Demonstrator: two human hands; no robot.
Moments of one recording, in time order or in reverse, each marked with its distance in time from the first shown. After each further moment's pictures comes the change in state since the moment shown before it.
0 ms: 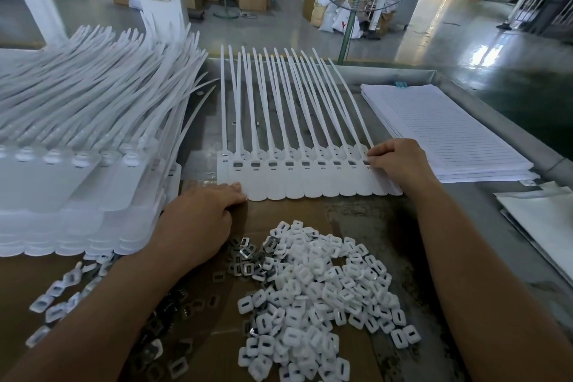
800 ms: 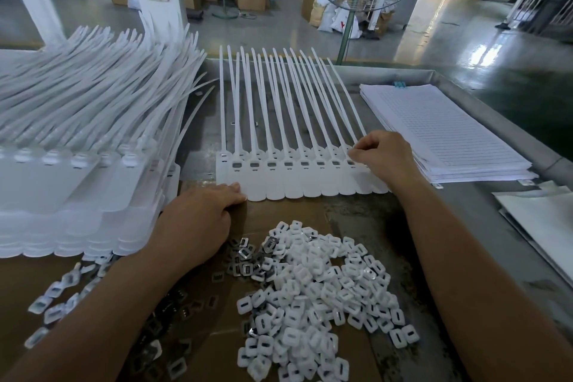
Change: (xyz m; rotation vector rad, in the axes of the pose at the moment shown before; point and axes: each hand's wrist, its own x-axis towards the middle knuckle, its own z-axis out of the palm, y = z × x) left_hand 0.000 0.002 -0.001 -0.011 -0.004 -0.004; right_hand -0.007 -0.019 0.010 -0.020 0.001 -0.163
